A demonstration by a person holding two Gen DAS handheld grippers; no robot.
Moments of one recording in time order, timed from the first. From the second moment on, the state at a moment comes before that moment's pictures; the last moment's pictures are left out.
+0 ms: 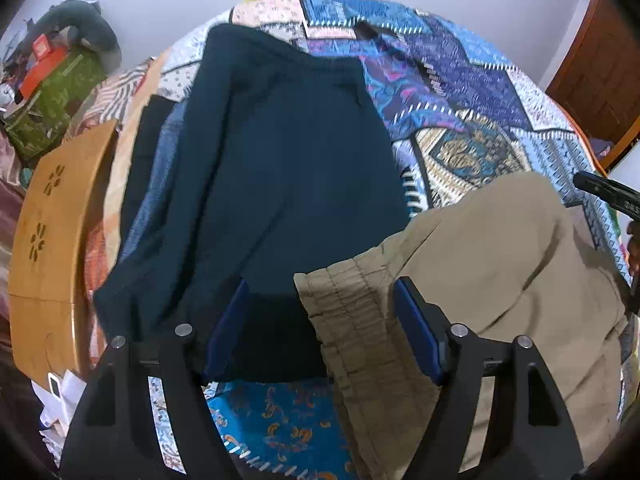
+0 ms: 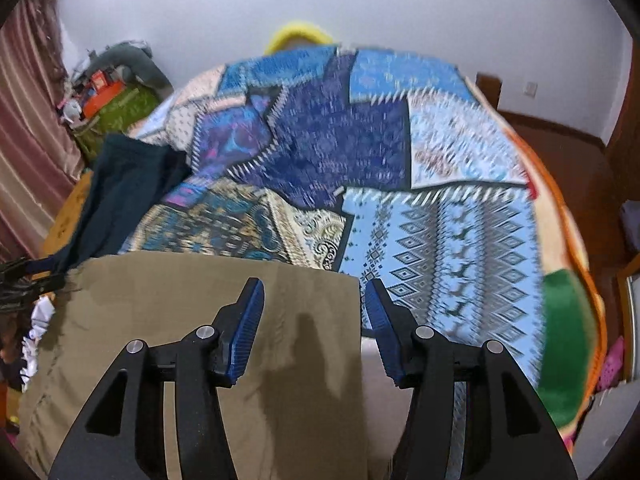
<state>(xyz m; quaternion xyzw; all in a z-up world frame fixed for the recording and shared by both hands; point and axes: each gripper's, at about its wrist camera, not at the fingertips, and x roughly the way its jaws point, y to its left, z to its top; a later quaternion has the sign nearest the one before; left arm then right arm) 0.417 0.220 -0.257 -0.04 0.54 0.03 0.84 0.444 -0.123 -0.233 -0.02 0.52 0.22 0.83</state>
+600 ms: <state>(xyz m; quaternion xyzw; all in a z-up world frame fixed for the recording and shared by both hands) 0.418 0.203 -0.262 -0.03 0.51 0.02 0.86 0.446 -0.105 -0.264 -0.04 0.52 0.21 0.83</state>
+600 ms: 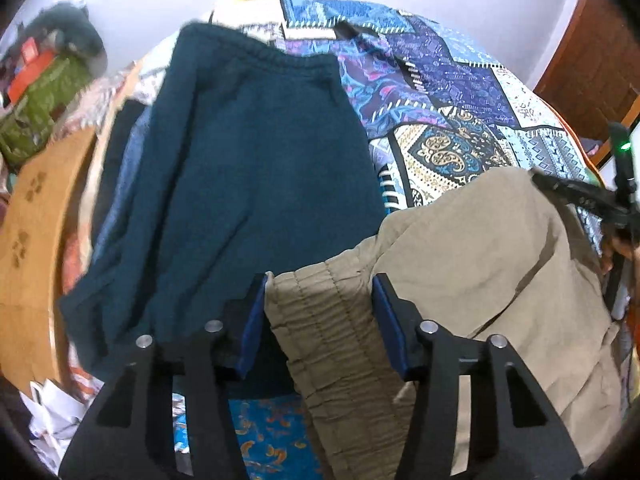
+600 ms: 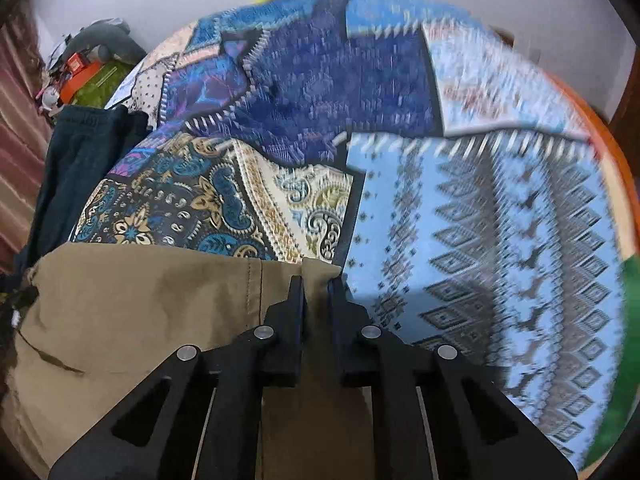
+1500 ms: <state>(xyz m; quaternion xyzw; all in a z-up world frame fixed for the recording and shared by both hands) 0.319 0.159 -0.124 0.05 0.39 0.01 0.92 0.349 -0.147 -0.083 -0.02 0.35 0.24 0.90</state>
